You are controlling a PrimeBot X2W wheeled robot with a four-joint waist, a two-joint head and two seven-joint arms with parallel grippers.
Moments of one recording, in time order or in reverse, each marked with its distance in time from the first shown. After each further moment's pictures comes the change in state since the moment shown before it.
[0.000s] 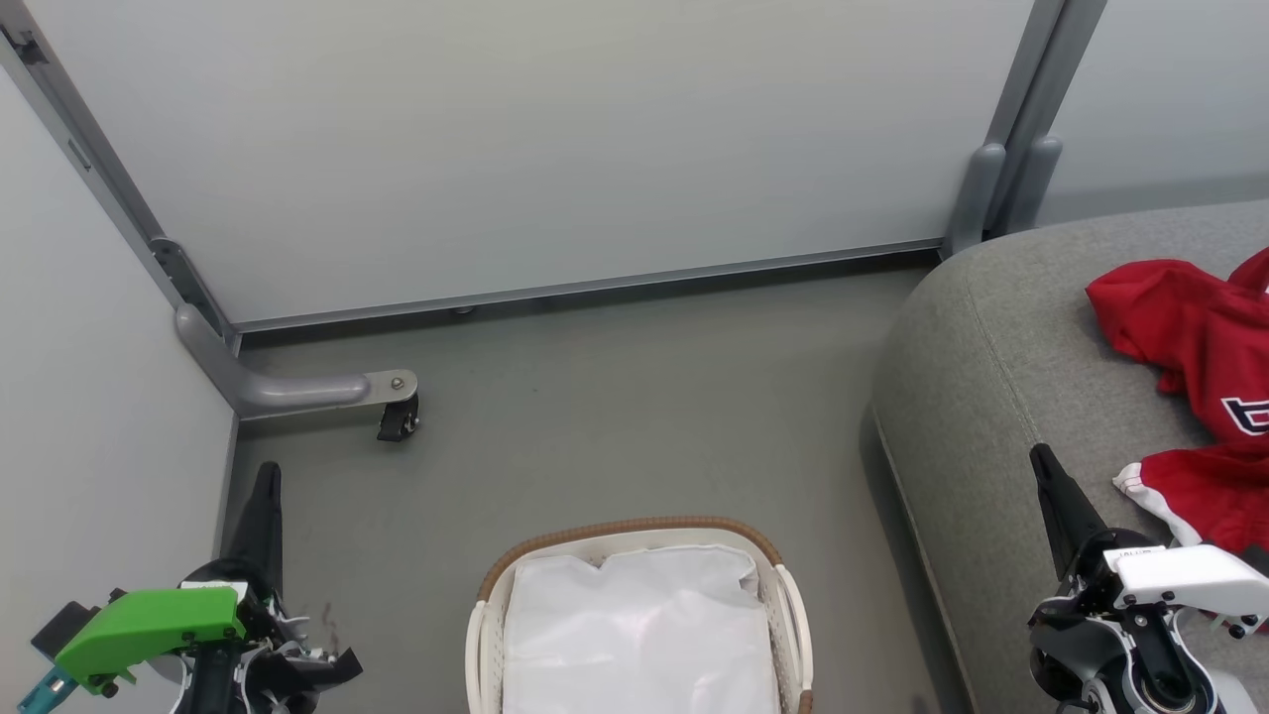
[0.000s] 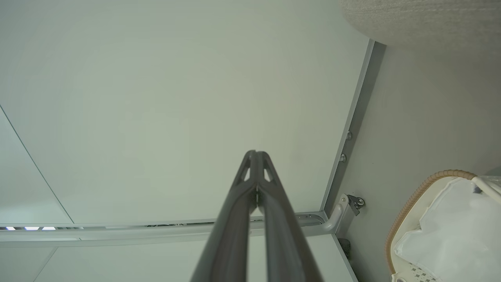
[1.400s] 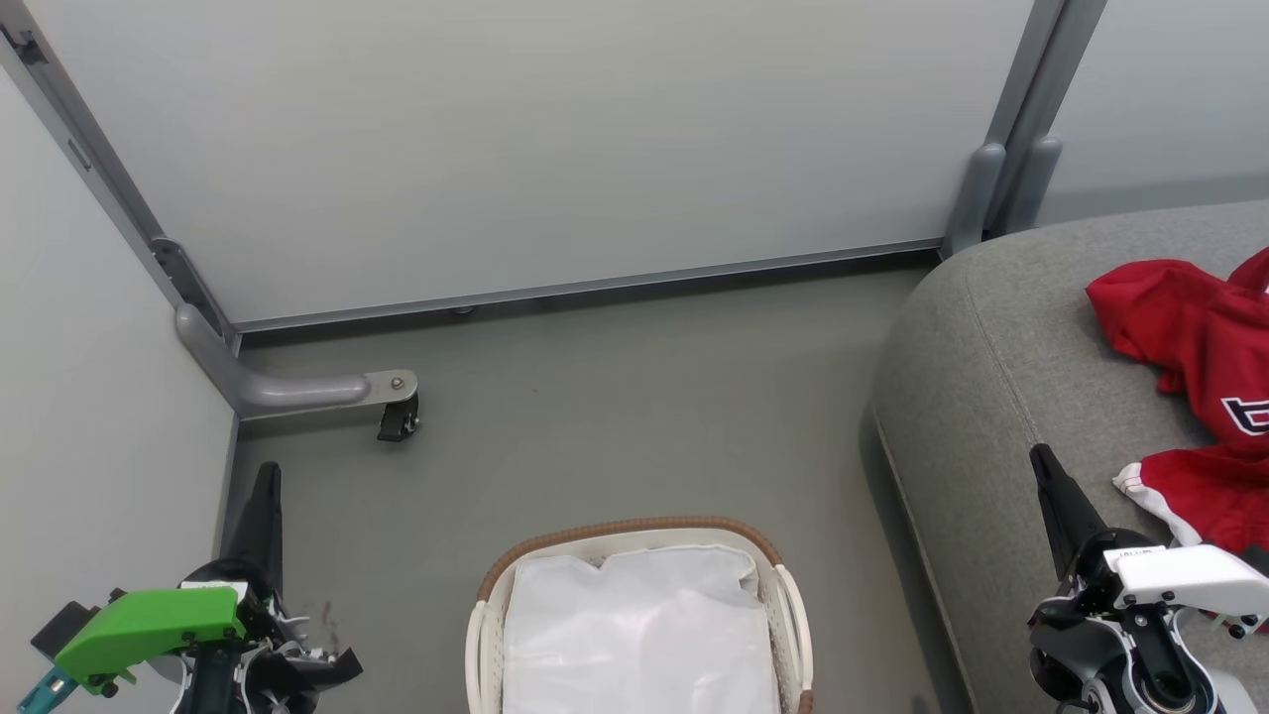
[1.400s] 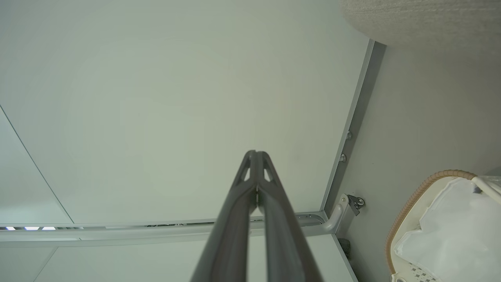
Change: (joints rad) left arm 0.000 0.000 0.000 0.000 0.000 0.000 0.000; right arm 0.000 0.000 0.000 0.000 0.000 0.000 0.000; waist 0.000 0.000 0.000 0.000
